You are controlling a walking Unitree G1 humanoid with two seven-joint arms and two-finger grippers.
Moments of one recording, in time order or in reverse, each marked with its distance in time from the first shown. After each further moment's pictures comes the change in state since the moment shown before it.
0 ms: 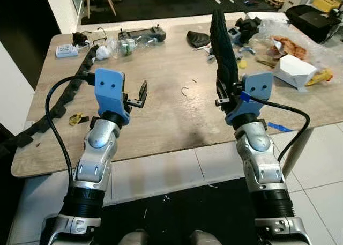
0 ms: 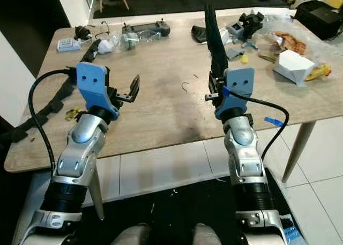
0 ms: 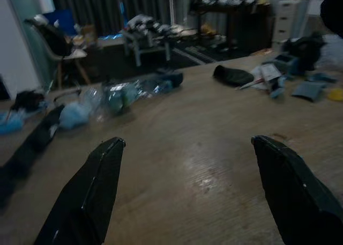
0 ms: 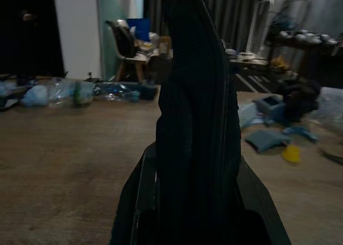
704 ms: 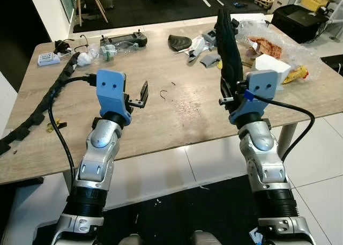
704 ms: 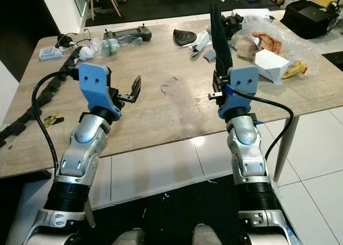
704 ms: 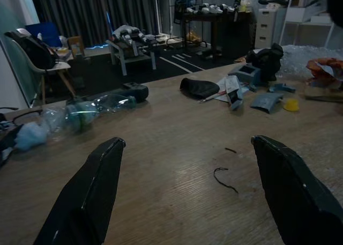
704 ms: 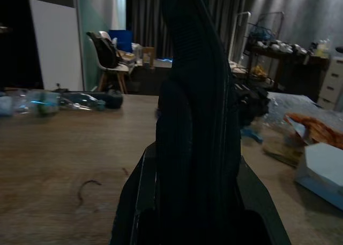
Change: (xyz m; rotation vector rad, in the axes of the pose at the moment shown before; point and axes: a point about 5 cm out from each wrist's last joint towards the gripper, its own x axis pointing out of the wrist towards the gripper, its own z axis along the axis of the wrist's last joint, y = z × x) left arm 0.001 0.001 -0.002 -0.001 0.009 0.011; right arm 0.001 0.000 0.001 -0.004 -0.002 0.007
